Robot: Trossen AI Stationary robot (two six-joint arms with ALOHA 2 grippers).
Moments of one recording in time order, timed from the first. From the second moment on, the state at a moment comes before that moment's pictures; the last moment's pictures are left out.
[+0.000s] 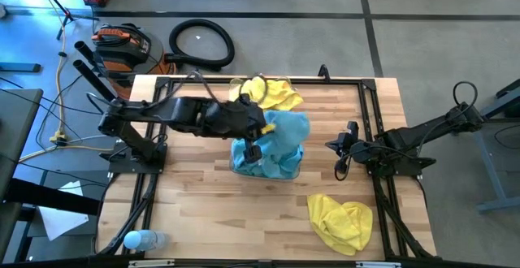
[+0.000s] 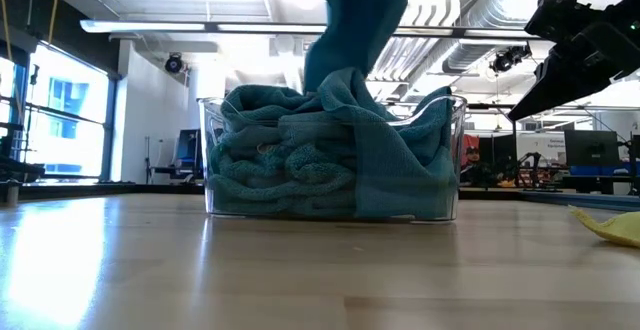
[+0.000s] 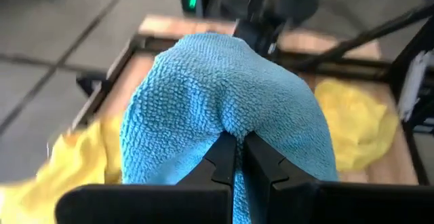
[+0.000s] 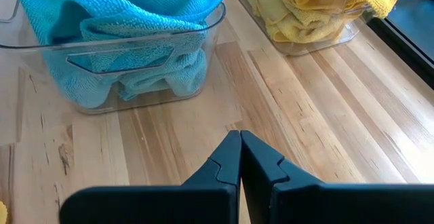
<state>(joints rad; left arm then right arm) -0.15 1.66 1.89 -0.82 -0.34 -0.16 0.32 0.67 0.39 -0.51 0.57 0.38</state>
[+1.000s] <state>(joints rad) -0.03 2.20 1.89 -0.95 0.00 -0.26 0.32 0.67 0.39 -0.53 0.57 0.40</state>
